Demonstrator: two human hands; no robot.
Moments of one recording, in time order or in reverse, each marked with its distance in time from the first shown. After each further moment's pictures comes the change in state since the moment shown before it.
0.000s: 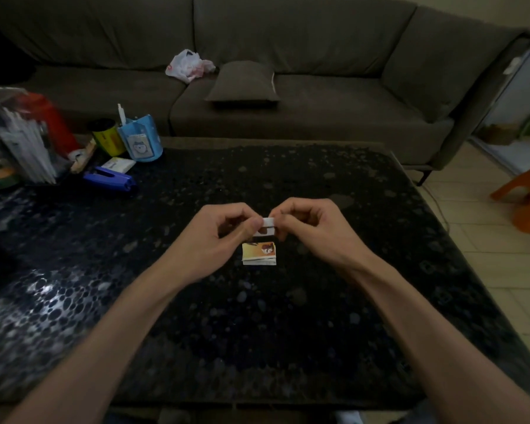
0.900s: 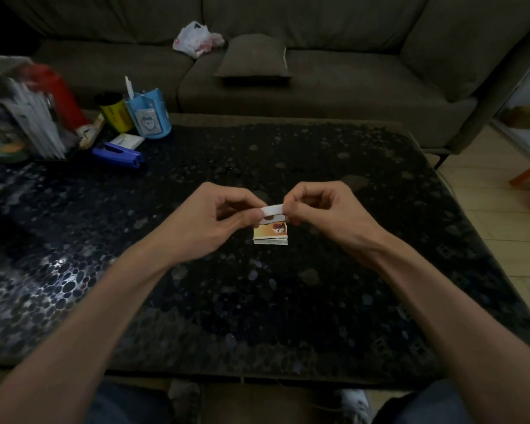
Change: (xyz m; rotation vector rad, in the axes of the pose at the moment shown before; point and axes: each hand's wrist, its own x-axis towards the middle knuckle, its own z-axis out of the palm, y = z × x) left_hand -0.015 0.004 -0.016 -0.012 -0.100 -0.068; right_hand 0.001 0.013 0.002 0.050 -0.093 0.008
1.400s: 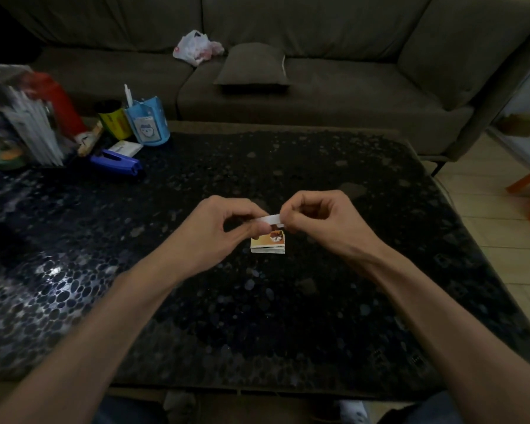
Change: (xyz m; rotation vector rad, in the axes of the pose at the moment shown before) left_hand 0.006 0.002 0.010 0.104 0.038 0.039; right_hand 0.002 0.002 -0.001 -0.045 0.030 -0.026
